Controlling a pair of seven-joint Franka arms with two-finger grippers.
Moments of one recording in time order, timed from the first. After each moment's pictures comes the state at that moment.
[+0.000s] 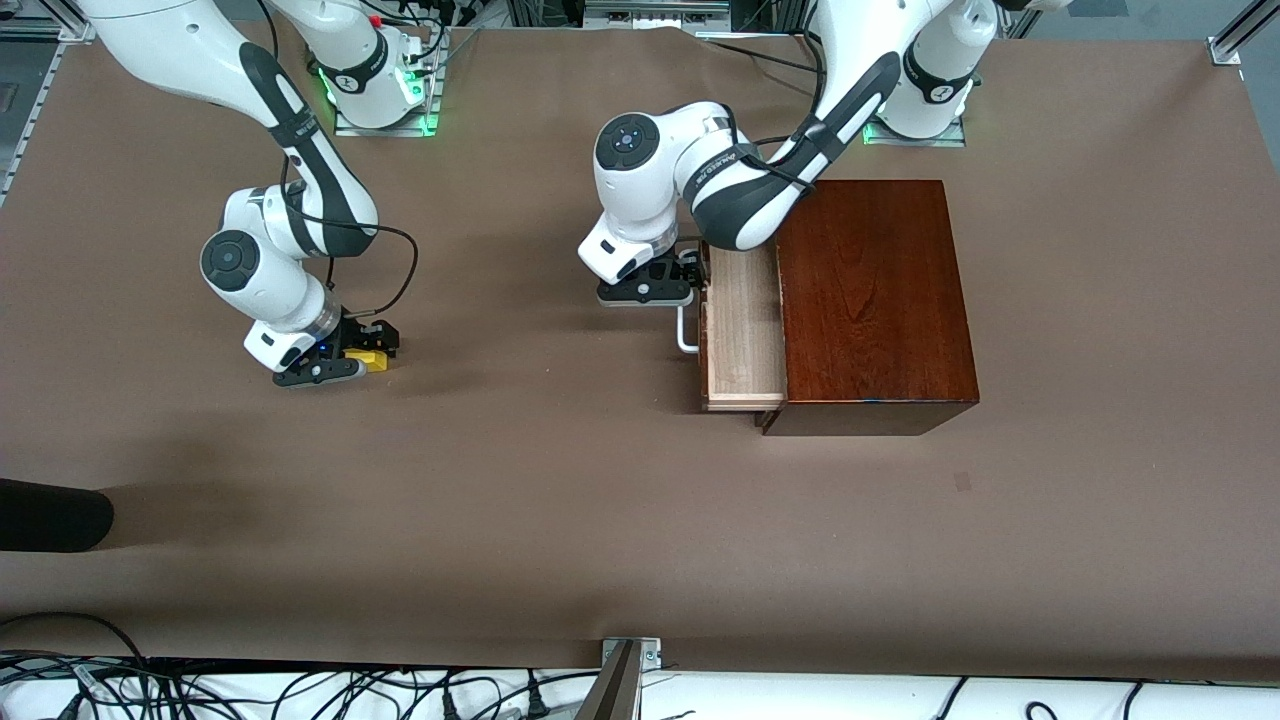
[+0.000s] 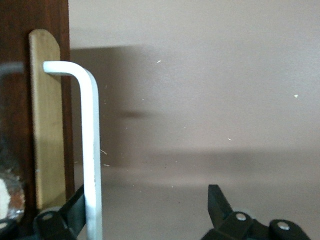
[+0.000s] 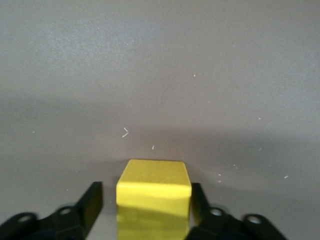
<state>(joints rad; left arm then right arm) -0.46 0.63 -0.49 -1.60 0.40 2.09 -1.09 0.03 0.39 0.09 -2.25 -0.02 2.65 -0.04</state>
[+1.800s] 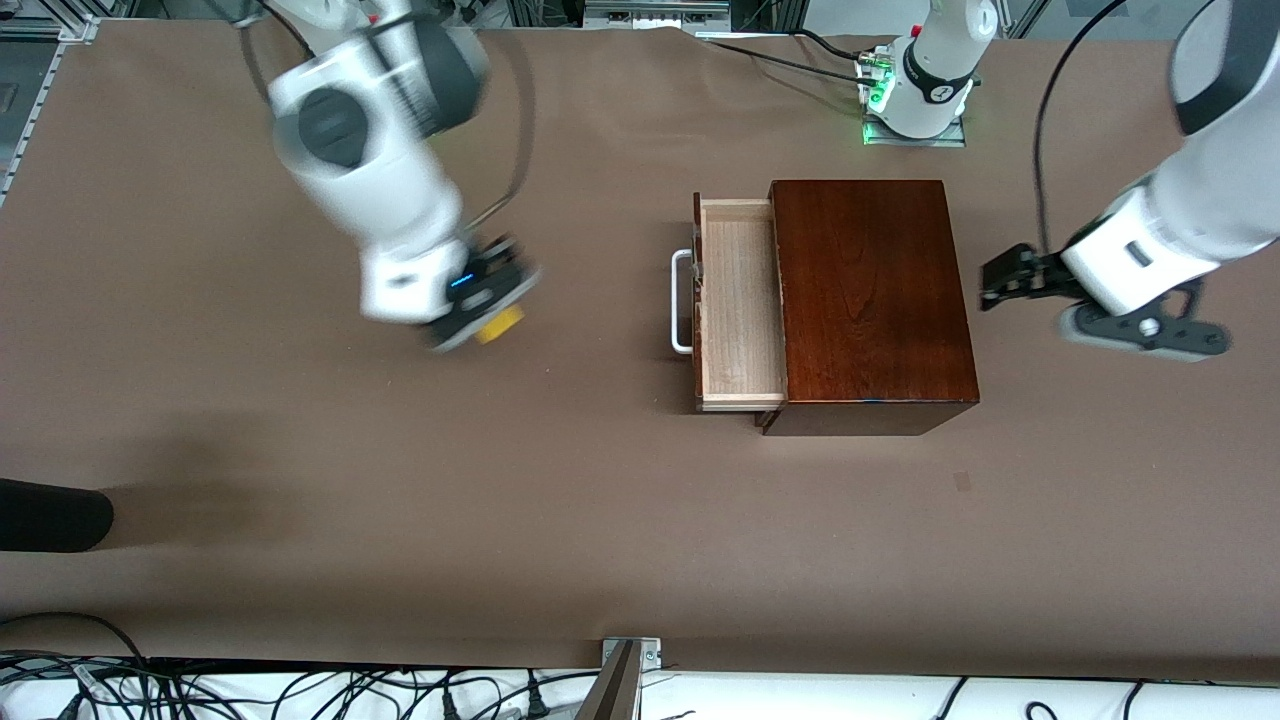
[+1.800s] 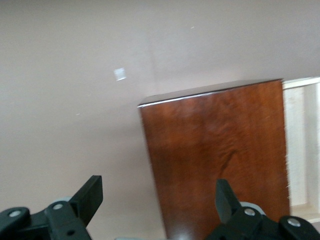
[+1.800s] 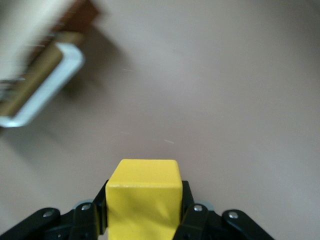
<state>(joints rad) 0.03 0.17 -0.17 -1.44 0.03 1.52 0.02 0.39 0.30 0.29 -1.61 -0.02 1.99 -0.15</state>
